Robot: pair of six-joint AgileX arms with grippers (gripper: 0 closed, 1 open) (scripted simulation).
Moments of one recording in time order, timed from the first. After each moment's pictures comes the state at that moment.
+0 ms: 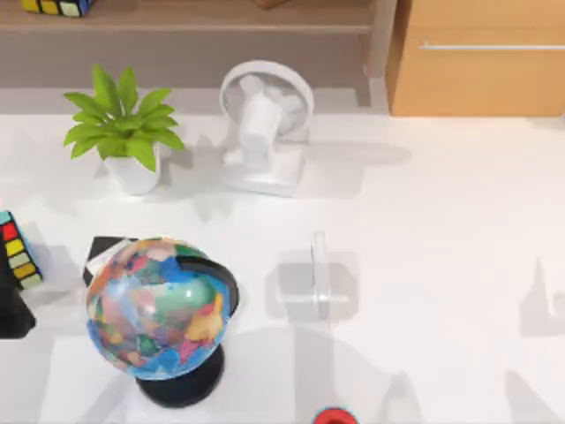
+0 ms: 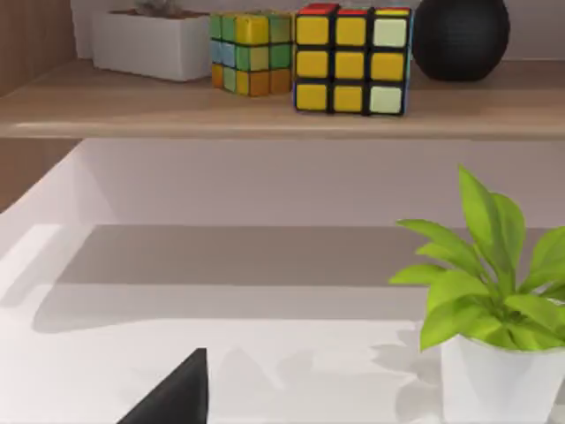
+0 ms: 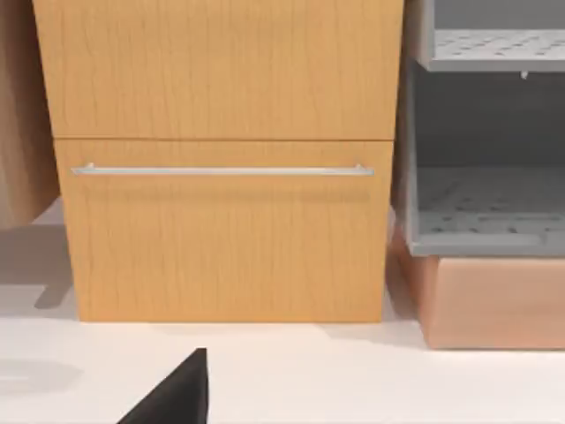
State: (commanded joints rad) left arm 0.00 0.00 0.00 0.00 0.00 0.00; right arm 0.00 0.00 0.00 0.00 0.00 0.00
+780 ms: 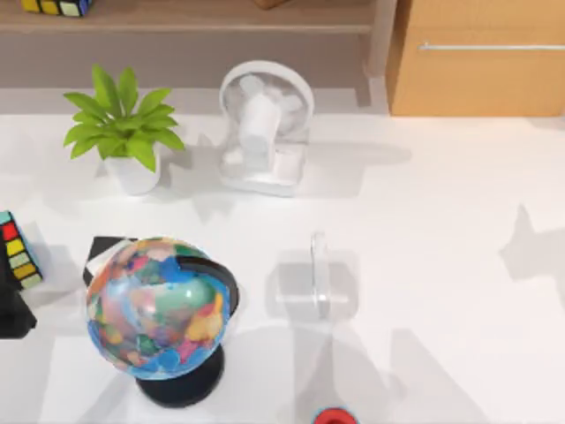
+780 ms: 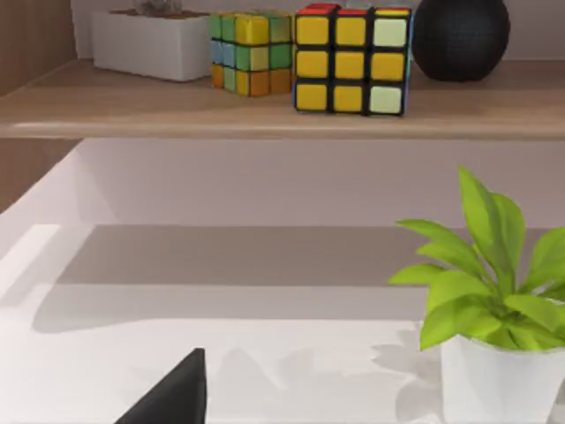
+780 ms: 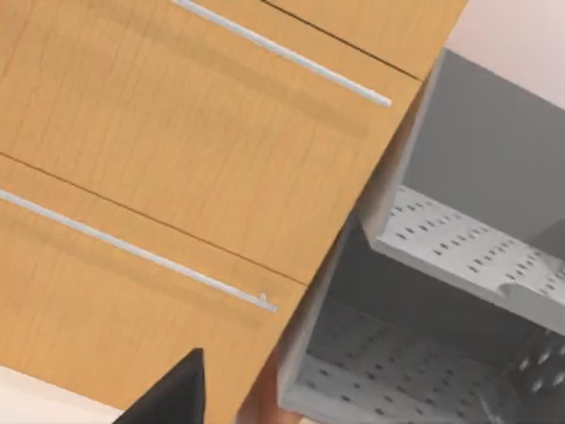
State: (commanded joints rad) left arm 0.00 0.00 0.00 0.00 0.00 0.00; right arm 0.04 0.59 0.26 0.35 0.05 -0.44
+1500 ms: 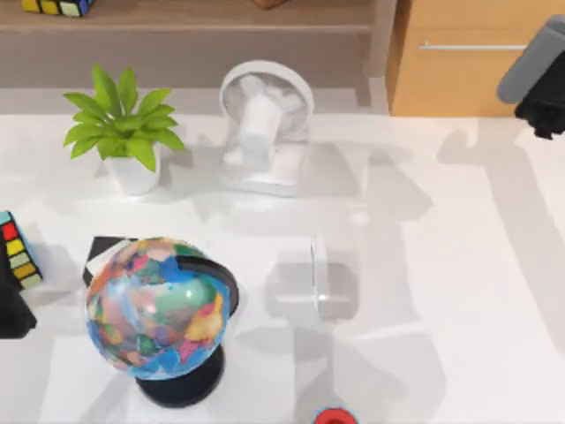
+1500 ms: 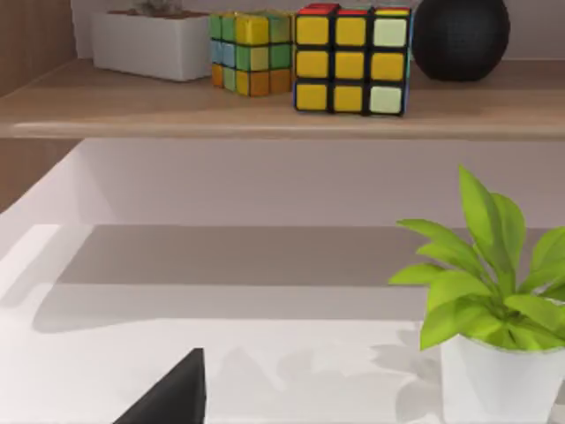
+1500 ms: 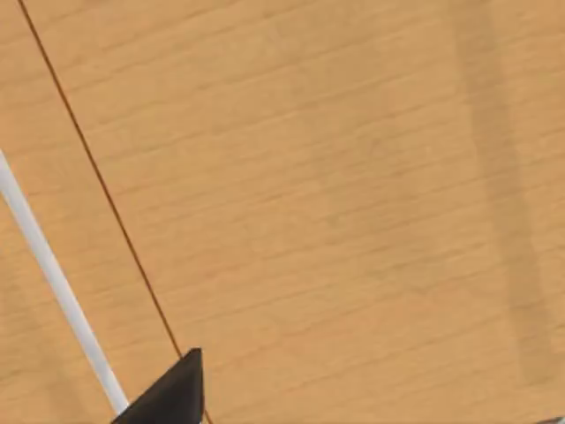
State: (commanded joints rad) left arm 0.00 0.00 0.00 0.00 0.00 0.00; right arm 0.14 1.78 0.76 1.03 0.16 -1.25
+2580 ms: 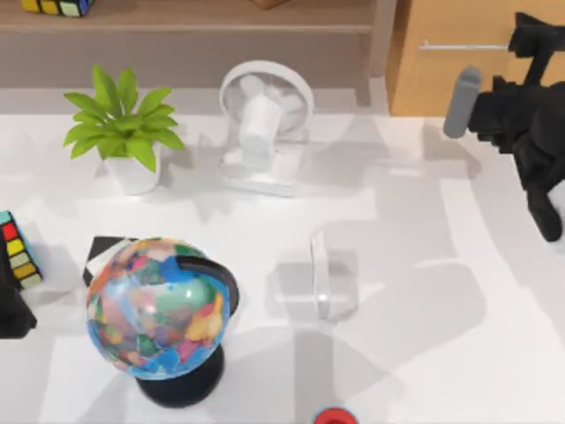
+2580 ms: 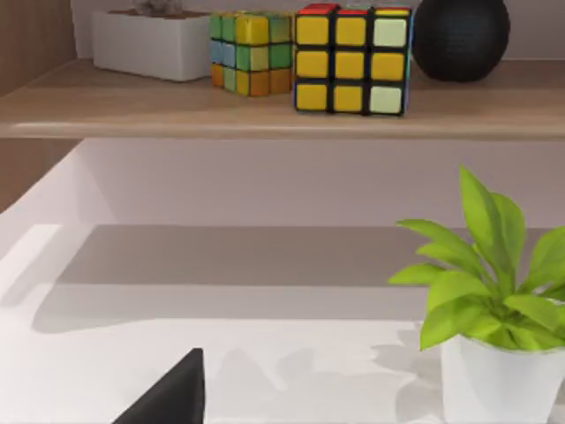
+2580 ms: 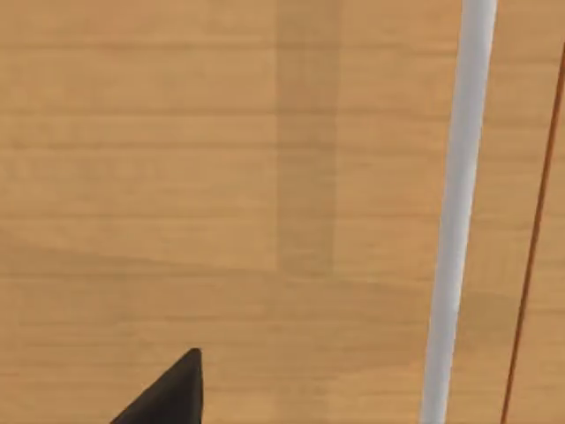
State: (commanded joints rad) left arm 0.00 0.00 0.00 0.00 0.00 0.00; right arm 0.17 2.25 0.99 1.26 0.21 -1.56
